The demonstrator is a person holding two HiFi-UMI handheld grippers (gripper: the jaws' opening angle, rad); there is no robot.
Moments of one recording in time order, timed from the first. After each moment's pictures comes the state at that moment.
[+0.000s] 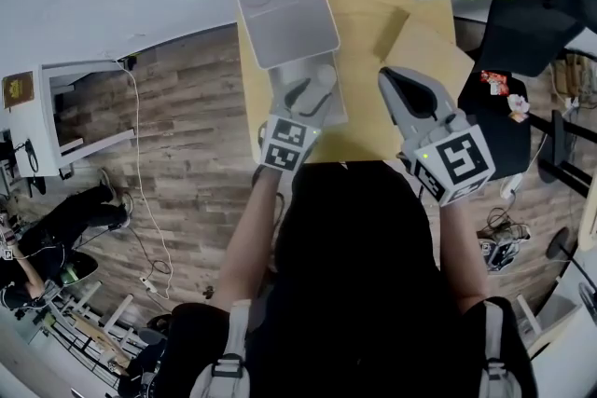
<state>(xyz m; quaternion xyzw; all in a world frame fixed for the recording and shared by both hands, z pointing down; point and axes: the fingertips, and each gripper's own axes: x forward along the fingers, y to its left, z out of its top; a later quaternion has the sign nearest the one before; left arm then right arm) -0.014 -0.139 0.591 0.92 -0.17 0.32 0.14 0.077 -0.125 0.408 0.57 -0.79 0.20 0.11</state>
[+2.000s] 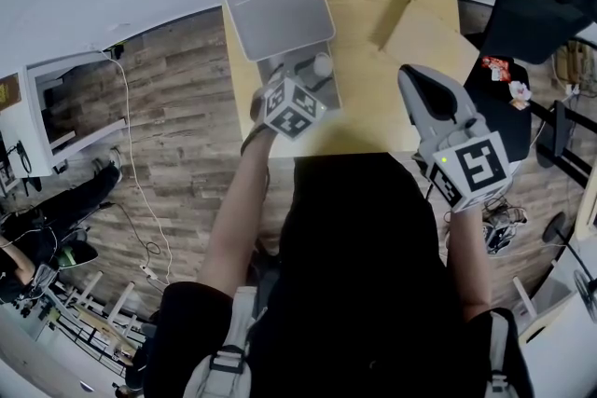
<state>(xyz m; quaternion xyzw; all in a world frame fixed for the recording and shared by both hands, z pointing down) 0.021 -0.146 0.675 0.90 -0.02 0.44 0.03 0.115 -0.119 0.441 0.59 -0.76 0.23 0.14</state>
